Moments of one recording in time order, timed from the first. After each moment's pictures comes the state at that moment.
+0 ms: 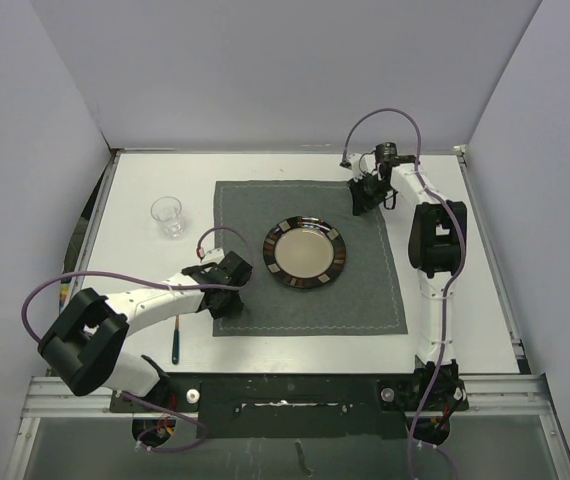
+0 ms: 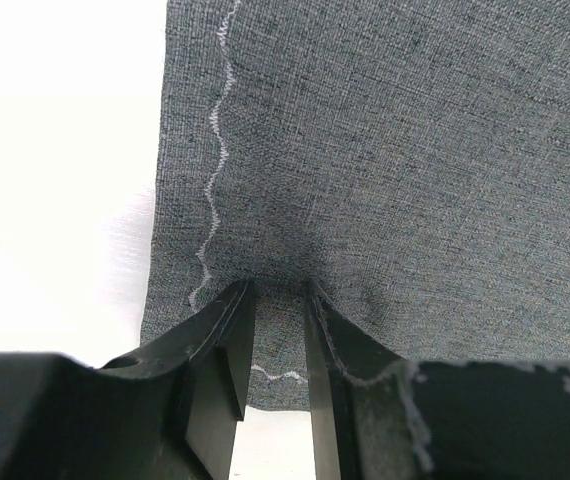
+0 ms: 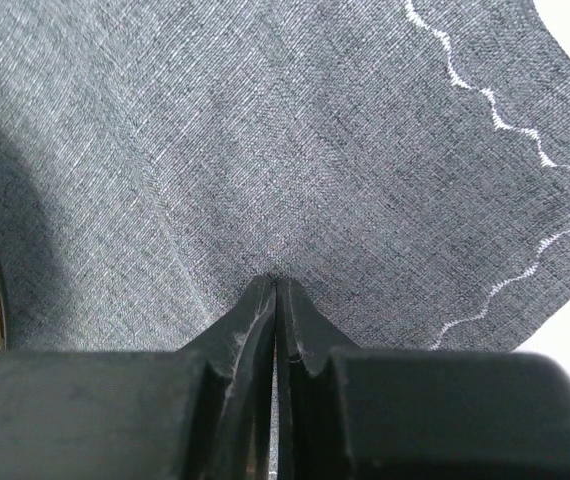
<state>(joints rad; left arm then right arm) -0.73 1.42 0.71 -0.54 -0.28 -1.02 0.10 2.41 2.05 -0.84 -0.42 -0.55</state>
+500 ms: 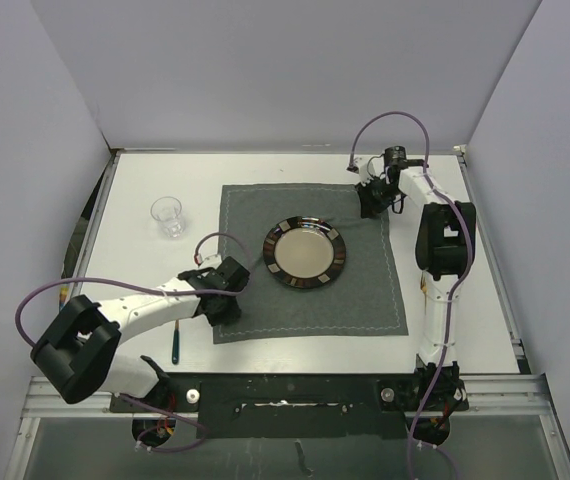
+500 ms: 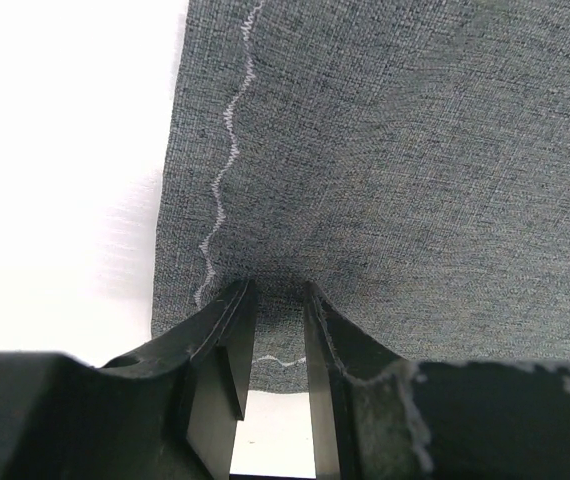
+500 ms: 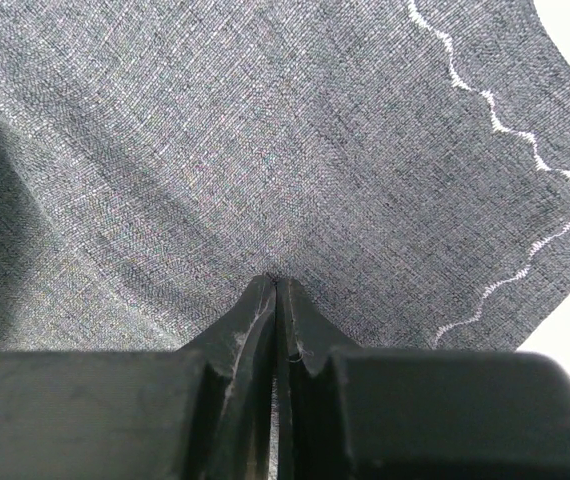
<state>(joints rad) -0.75 1.38 0.68 -0.59 -0.25 -1.04 0.06 2.33 1.91 -0.80 -0.42 -0.62</state>
